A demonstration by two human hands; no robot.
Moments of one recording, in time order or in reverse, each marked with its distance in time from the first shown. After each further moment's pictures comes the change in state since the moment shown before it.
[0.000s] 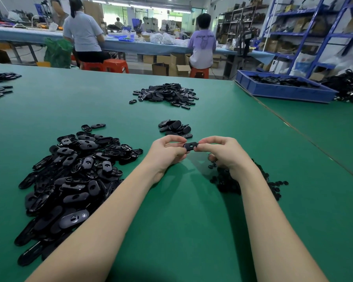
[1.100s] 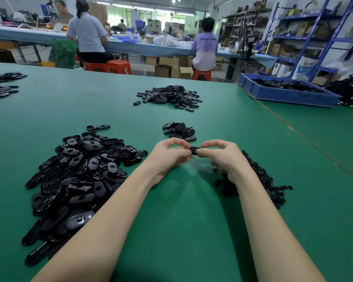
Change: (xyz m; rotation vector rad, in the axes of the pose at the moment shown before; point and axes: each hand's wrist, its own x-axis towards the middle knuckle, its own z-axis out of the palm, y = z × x) left_hand 0.001 0.003 -0.012 -0.046 -0.098 -0.015; right_hand 0.003 0.003 0.013 0.020 0.074 0.019
